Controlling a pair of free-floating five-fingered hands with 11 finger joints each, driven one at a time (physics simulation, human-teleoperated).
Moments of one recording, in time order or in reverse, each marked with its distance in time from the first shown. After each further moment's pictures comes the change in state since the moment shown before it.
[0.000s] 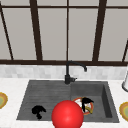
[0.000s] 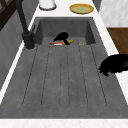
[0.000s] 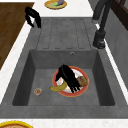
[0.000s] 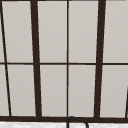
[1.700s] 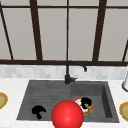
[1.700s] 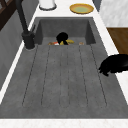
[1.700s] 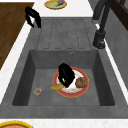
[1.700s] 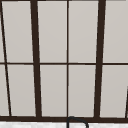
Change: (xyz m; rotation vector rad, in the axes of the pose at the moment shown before) left hand 0.000 0.000 0.000 0.000 0.000 0.000; right hand 0.014 0.005 0.005 -0.096 0.176 0.043
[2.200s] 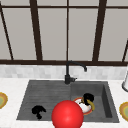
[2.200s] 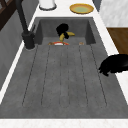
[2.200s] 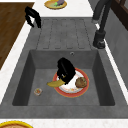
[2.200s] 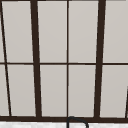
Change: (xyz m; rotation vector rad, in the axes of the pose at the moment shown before) left hand 0.000 0.000 0.000 0.000 0.000 0.000; right hand -0.035 -0.061 0.005 0.012 -0.008 -0.012
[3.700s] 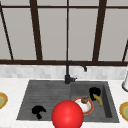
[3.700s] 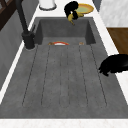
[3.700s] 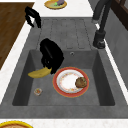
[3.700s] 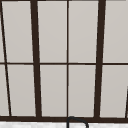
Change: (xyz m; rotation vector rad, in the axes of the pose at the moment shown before) left hand 0.000 0.000 0.000 0.000 0.000 0.000; right hand -0.111 -0.108 0.057 -0.041 -0.019 0.019
